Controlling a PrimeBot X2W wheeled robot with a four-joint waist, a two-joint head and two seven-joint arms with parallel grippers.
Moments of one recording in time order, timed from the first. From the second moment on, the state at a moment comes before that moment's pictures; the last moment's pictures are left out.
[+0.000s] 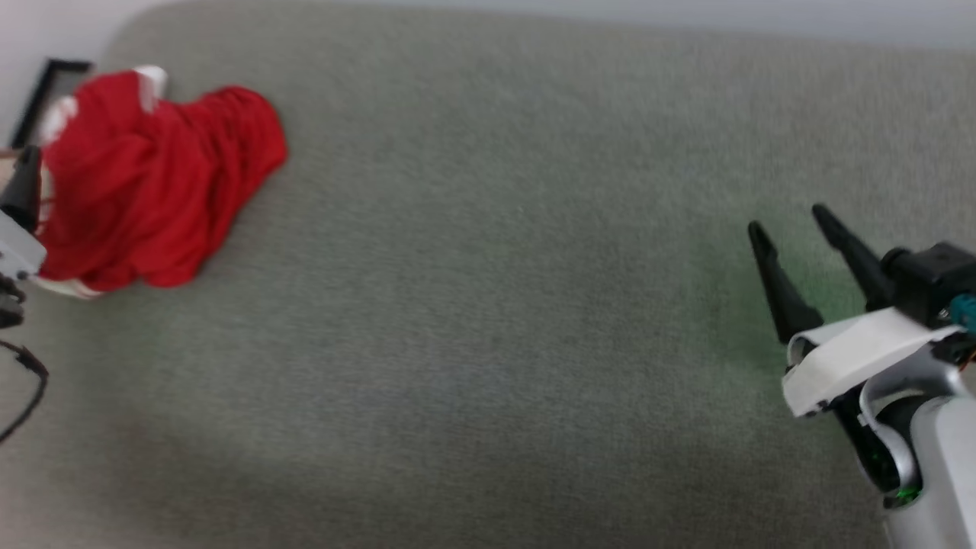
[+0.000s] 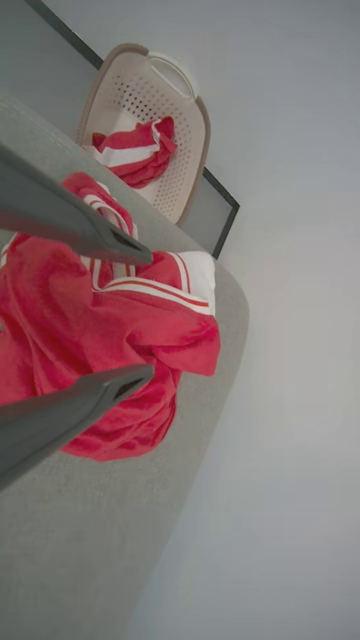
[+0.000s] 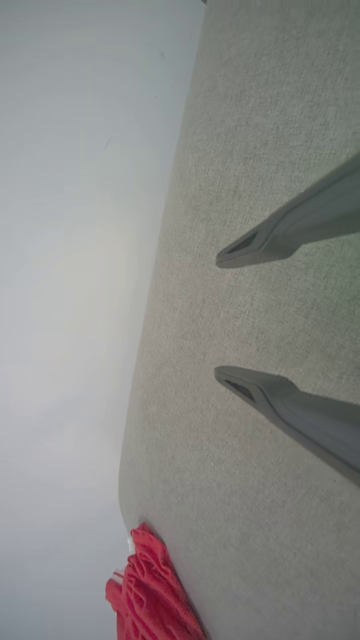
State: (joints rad) left arm -0.82 0.59 -0.01 0.80 -0.74 -0.11 0.21; right arm -0.36 -0.23 0.14 0.06 0.28 0.13 0.09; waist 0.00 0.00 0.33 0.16
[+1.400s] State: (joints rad) left arm -1.00 0.74 -0.40 0.89 -0.80 -0.13 0.15; right arm -0.30 -0.20 0.08 0.03 0.28 0.13 0.10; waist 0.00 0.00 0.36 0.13
